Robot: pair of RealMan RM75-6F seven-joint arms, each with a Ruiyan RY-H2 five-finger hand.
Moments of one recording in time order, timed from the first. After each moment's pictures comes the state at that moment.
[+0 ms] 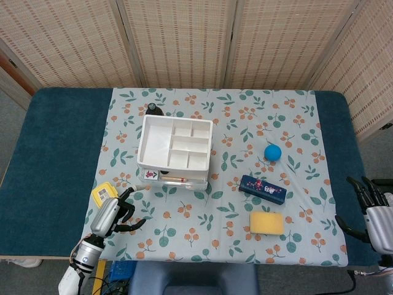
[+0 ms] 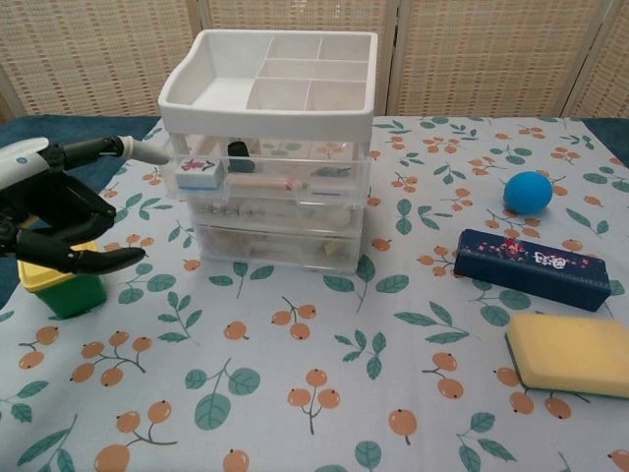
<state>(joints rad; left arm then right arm) -0.34 -1.49 -0.09 -1.75 1.52 1.27 -0.23 0.02 -1.09 0.03 -1.55 -1.60 1.59 0.24</state>
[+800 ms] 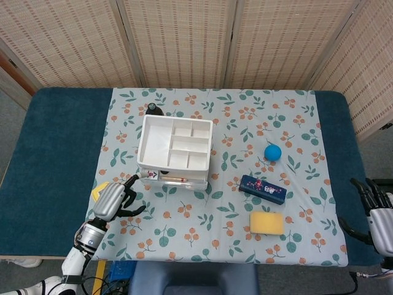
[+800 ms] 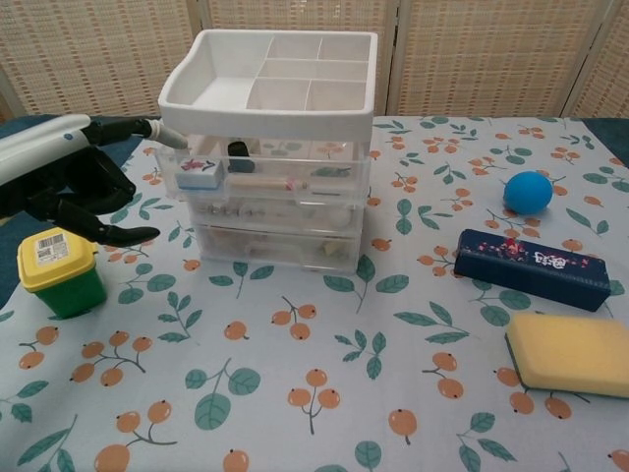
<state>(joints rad) -0.45 -1.48 -0.15 -1.68 1.43 1.18 -0.06 0.00 -1.08 0.03 -1.55 -1.59 1.60 0.24</state>
